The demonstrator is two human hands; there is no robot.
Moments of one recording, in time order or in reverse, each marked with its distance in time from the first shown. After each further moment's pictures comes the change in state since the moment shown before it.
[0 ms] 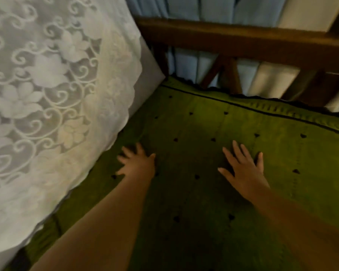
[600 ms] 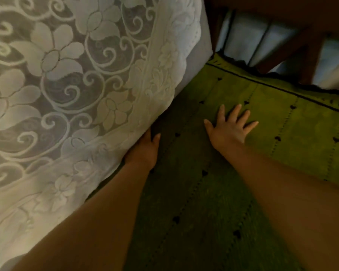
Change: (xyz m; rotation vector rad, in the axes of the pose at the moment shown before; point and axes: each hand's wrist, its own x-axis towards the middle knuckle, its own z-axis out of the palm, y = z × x) left_hand 0.108 -0.104 0.008 -0.183 0.265 0.295; right_hand 0.145 -0.203 -0.008 -0.013 0.053 0.269
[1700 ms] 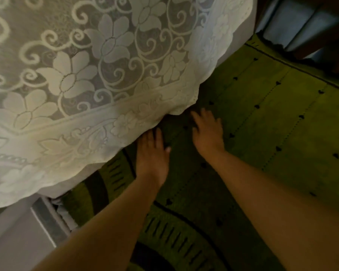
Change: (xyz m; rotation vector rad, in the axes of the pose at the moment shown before) left_hand -0.169 -0.081 -0.019 0.221 0.000 0.059; right_hand -0.161 -0.078 0.022 0.292 -0.013 -0.455
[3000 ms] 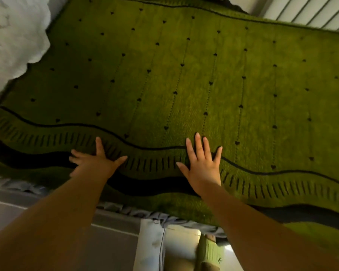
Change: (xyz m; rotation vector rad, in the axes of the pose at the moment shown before) left_hand -0.284 0.109 0.029 0.317 -0.608 -0.145; right_hand -0.532 0.180 0.010 -0.282 -0.008 0.493
